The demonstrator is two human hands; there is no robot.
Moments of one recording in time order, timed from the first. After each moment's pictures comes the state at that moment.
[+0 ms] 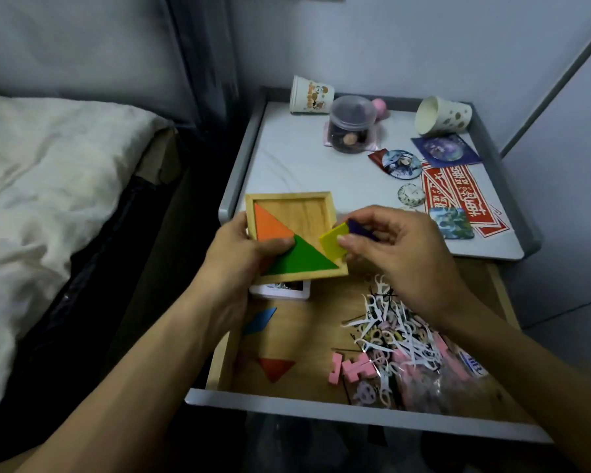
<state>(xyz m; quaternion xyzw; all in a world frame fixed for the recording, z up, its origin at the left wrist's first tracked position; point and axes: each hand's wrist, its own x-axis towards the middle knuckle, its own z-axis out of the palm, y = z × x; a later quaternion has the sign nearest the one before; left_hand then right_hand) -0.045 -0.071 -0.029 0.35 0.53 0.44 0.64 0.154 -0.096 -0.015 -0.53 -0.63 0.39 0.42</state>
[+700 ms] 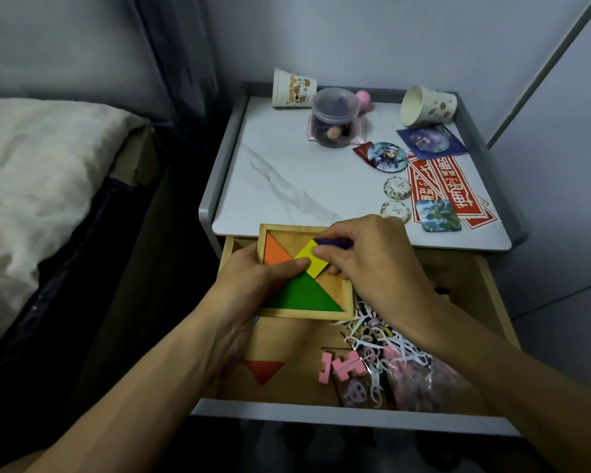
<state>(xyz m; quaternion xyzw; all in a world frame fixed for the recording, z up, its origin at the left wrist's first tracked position) -0.019 -0.088 -0.044 0.31 0.51 0.38 0.71 0.142 -0.091 -0.026 -0.62 -0.67 0.25 0.33</state>
